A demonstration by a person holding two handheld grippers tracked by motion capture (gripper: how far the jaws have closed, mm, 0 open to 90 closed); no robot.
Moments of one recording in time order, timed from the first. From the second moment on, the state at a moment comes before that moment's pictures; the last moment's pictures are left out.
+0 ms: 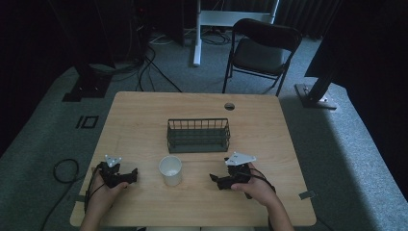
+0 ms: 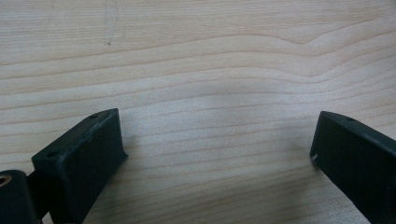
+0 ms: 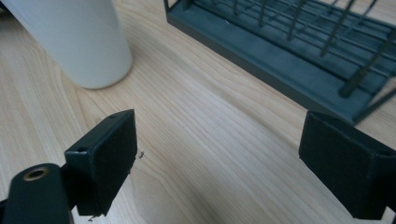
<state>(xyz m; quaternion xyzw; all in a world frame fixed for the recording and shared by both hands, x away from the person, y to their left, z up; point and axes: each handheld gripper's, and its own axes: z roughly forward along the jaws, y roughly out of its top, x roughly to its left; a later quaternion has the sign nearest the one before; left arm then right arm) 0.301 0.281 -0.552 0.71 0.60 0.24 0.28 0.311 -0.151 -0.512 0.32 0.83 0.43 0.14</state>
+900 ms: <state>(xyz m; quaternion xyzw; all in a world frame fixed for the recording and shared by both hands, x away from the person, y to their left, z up) 0.301 0.281 -0.552 0.71 0.60 0.24 0.28 0.307 -0.100 -0.509 0.27 0.85 0.44 0.12</state>
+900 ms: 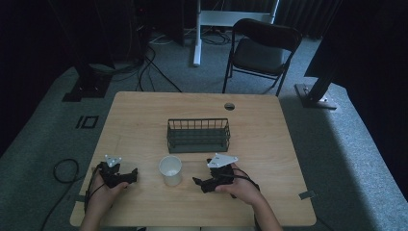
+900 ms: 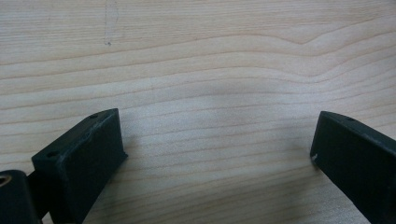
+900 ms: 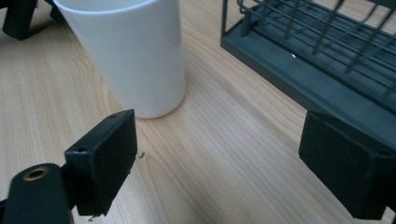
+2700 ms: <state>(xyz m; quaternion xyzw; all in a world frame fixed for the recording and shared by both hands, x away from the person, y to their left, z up) 0.301 0.281 -0.552 0.71 0.60 0.24 0.28 0.310 -0.018 -0.501 0.18 0.85 0.48 0.11</state>
